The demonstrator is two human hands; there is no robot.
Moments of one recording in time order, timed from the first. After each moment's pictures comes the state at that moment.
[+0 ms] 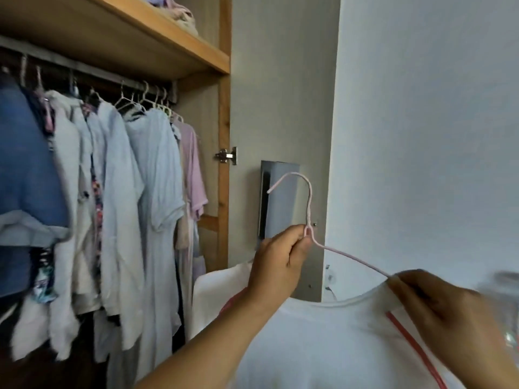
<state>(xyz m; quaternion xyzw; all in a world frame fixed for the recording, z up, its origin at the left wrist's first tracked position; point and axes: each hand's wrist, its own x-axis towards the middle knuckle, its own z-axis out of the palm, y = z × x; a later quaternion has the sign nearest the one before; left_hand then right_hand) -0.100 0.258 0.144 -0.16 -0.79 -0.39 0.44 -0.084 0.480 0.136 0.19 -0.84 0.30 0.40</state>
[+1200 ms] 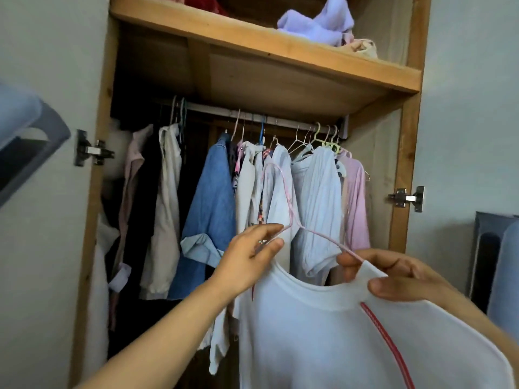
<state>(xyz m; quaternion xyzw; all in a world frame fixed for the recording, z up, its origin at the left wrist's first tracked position) -0.038 0.012 0.196 0.14 -0.80 -0.18 0.56 -0.216 0.198 0.228 0.64 -0.40 0.54 -0.37</state>
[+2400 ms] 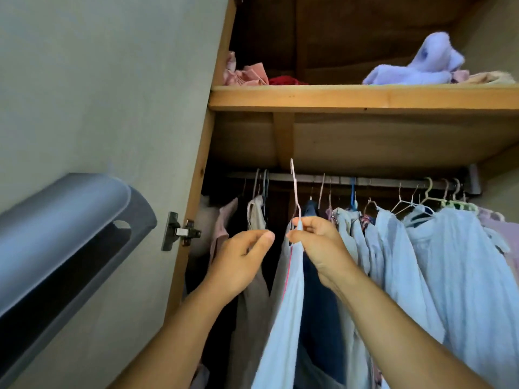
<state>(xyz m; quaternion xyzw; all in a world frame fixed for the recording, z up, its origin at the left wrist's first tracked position) 0.092 -0.097 0.299 0.29 -0.73 -0.06 0.61 -0.057 -0.093 0.337 0.65 -0.34 0.65 -0.19</state>
